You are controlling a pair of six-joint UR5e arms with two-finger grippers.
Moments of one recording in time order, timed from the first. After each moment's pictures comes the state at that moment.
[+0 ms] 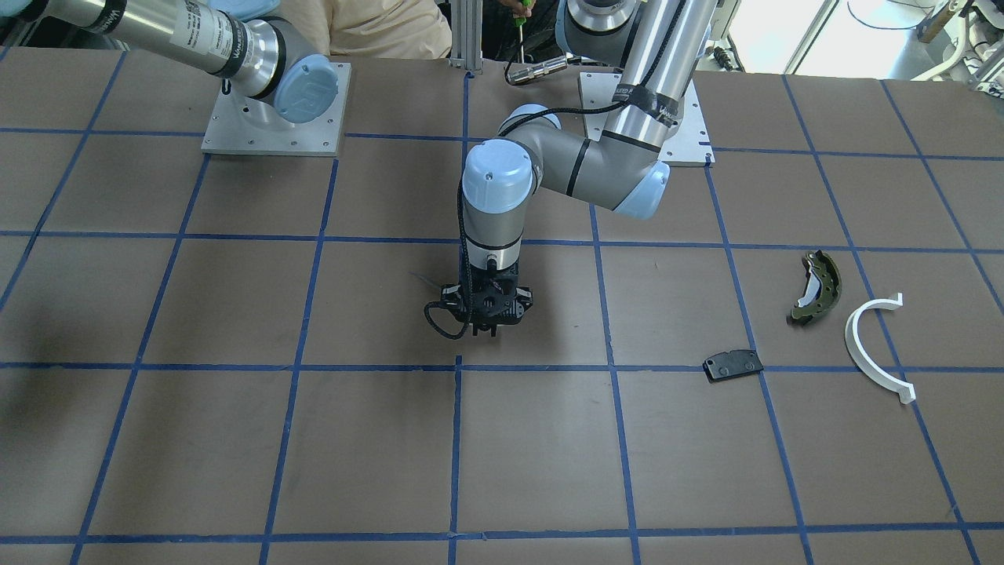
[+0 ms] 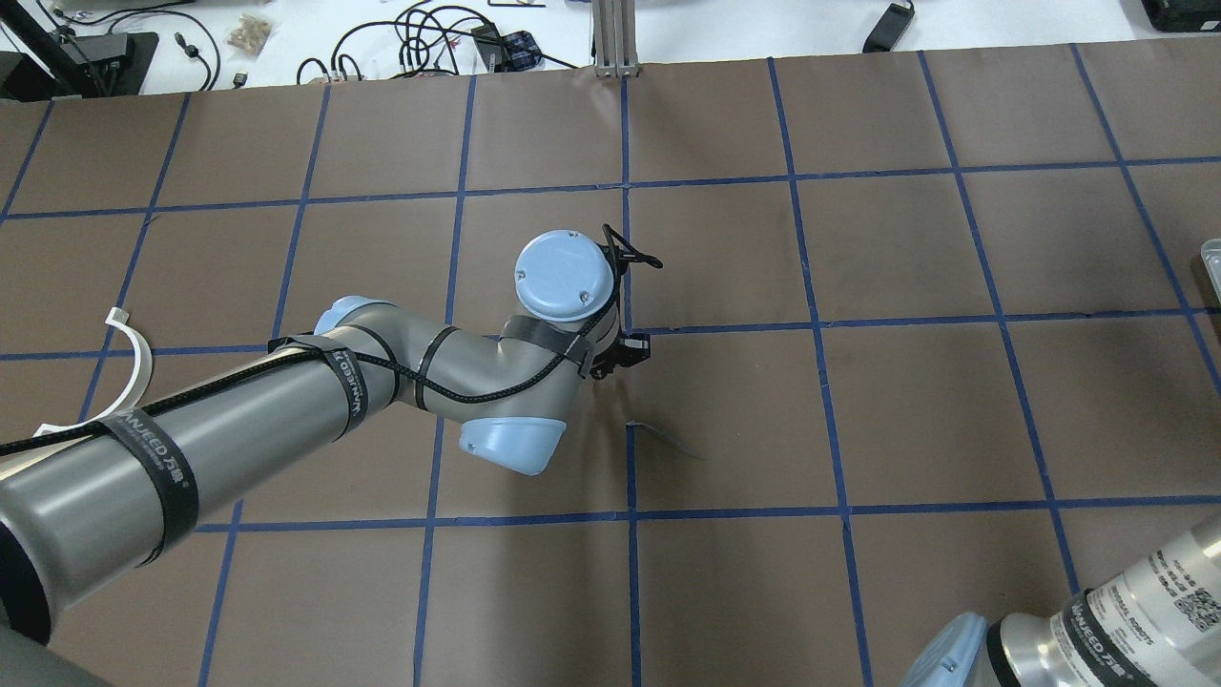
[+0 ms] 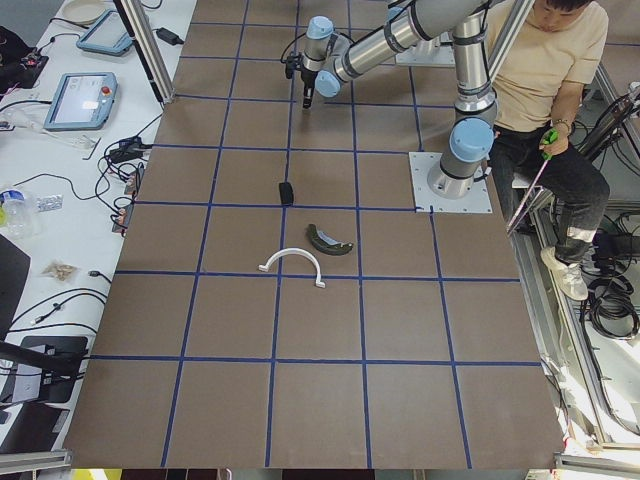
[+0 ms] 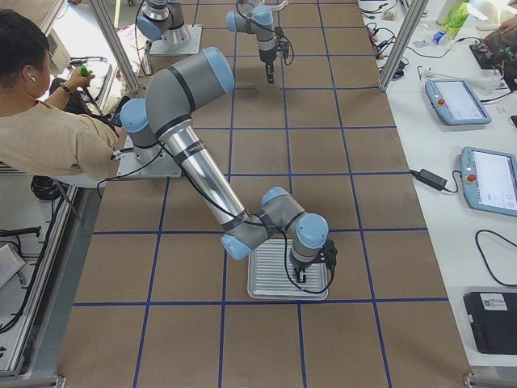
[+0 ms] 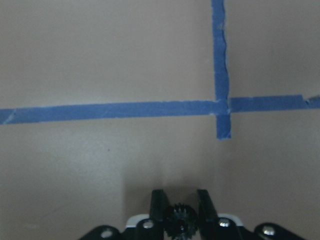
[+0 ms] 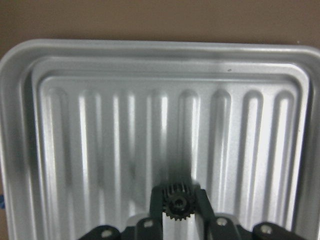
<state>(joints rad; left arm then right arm) -1.96 -1.98 -1.95 -0.61 1.64 -0.36 0.68 -0.84 1.37 -2.14 -1.61 -0.88</state>
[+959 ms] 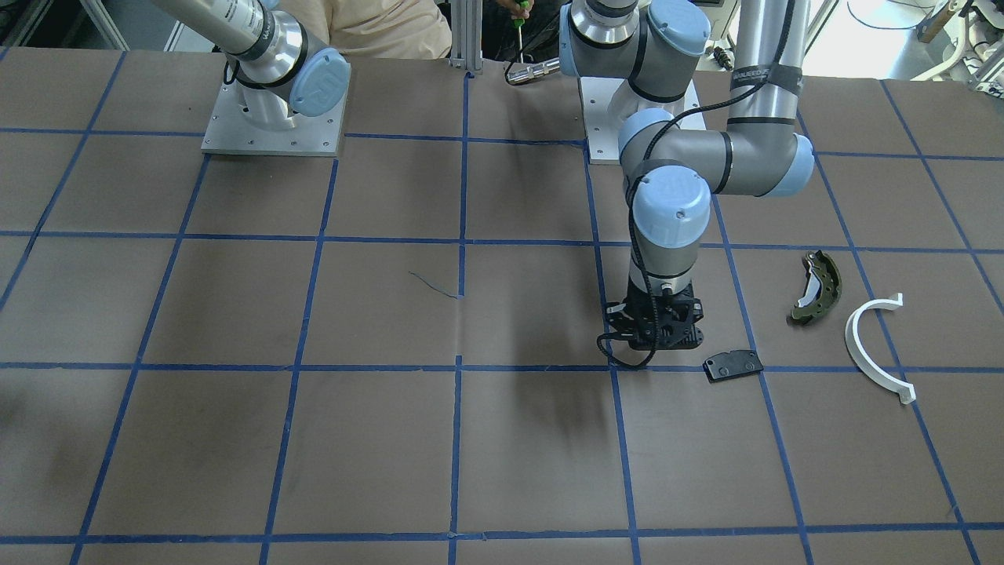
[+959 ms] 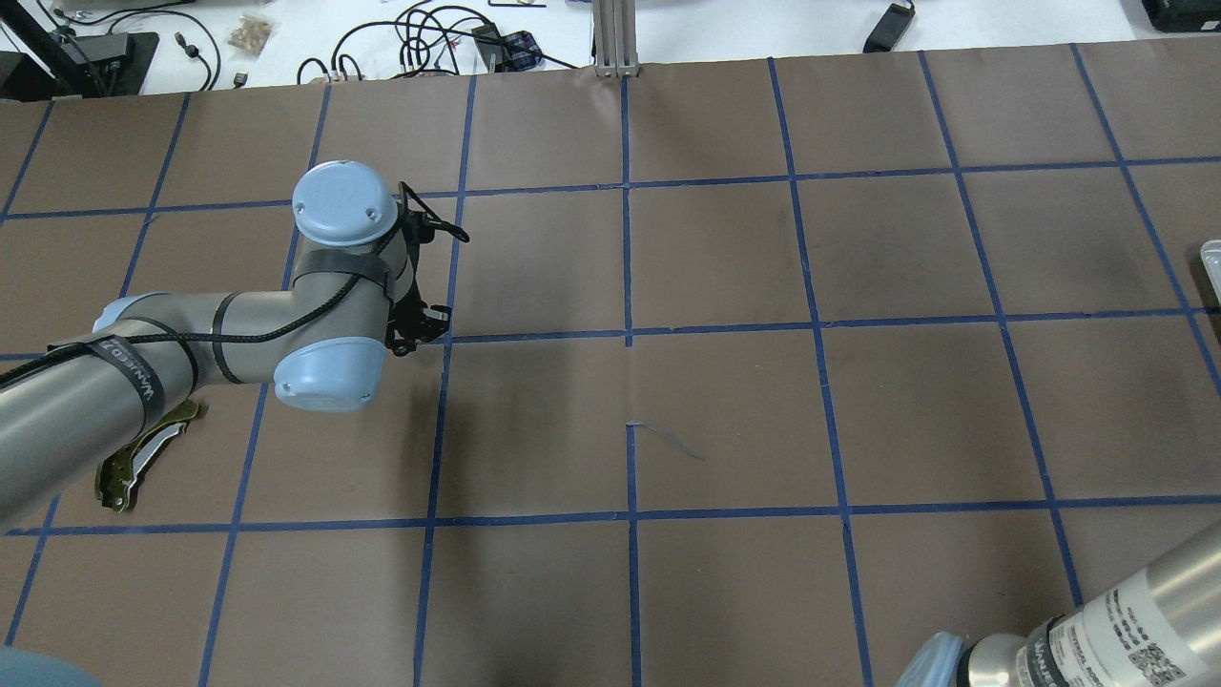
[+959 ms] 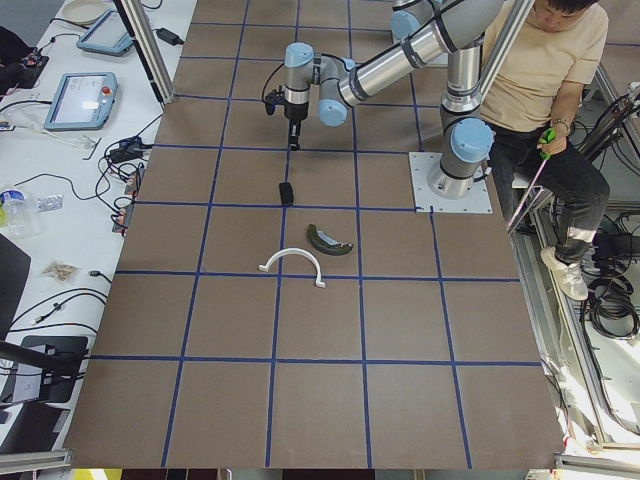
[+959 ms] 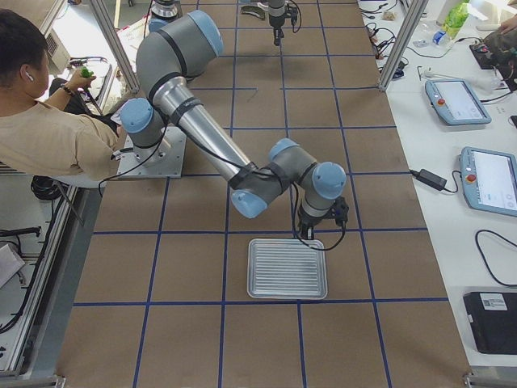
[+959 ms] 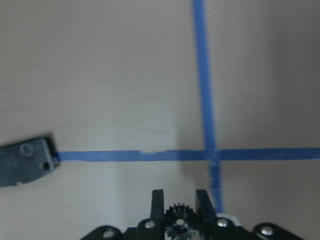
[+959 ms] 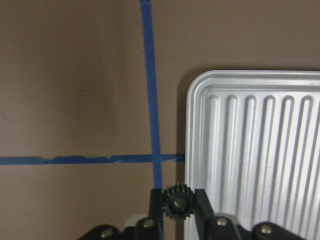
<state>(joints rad) -1.56 -1.85 -2.04 -0.76 1.77 0.06 0.85 -1.06 1.38 -1.82 -1.61 -0.70</state>
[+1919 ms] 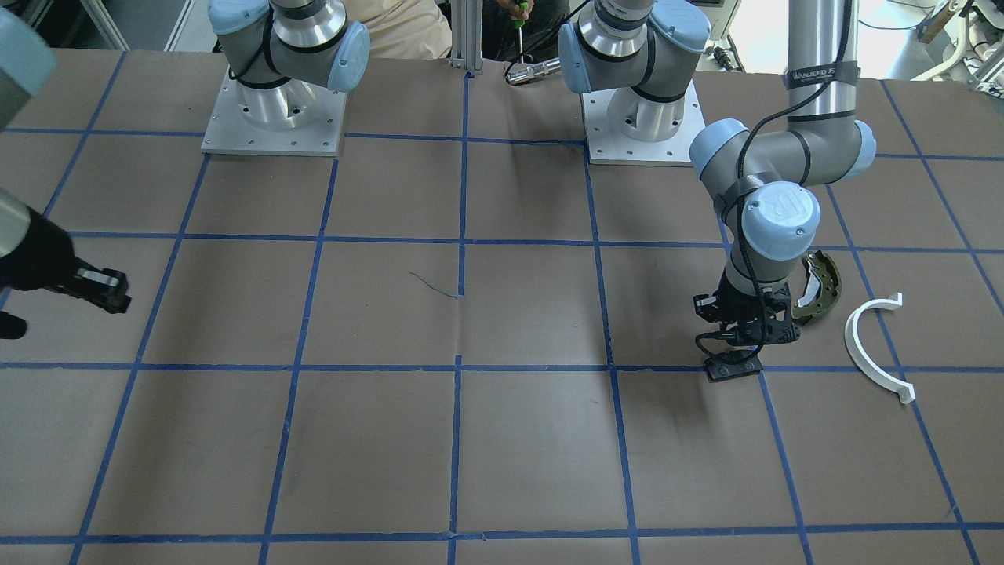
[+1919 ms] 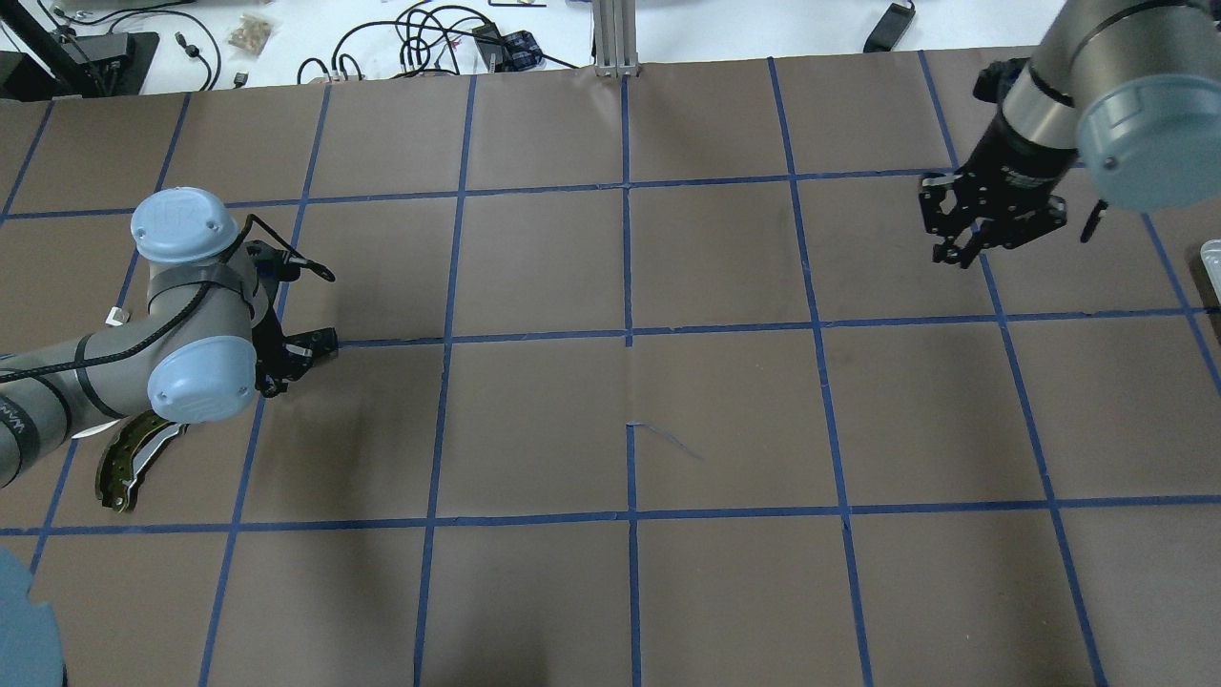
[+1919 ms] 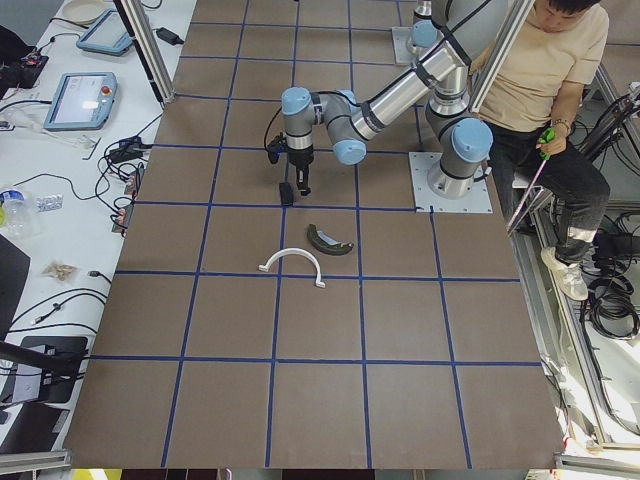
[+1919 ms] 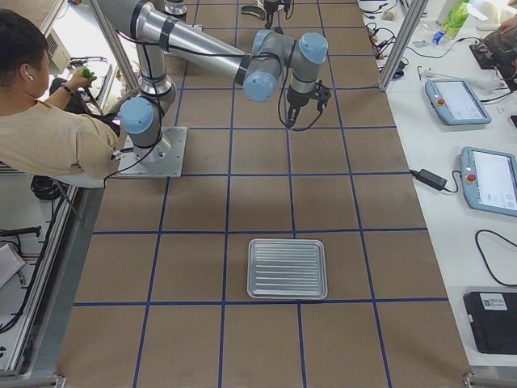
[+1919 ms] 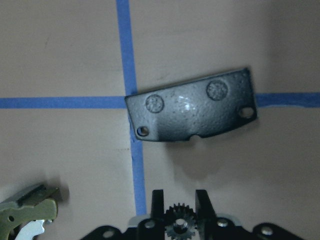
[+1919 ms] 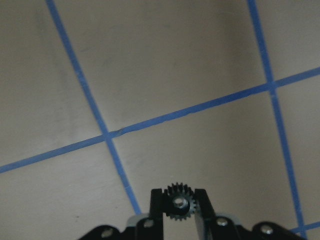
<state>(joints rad) -1.28 -1.85 -2.09 -0.77 1.83 0.31 1.42 -1.40 1.72 -1.81 -1.54 0.17</state>
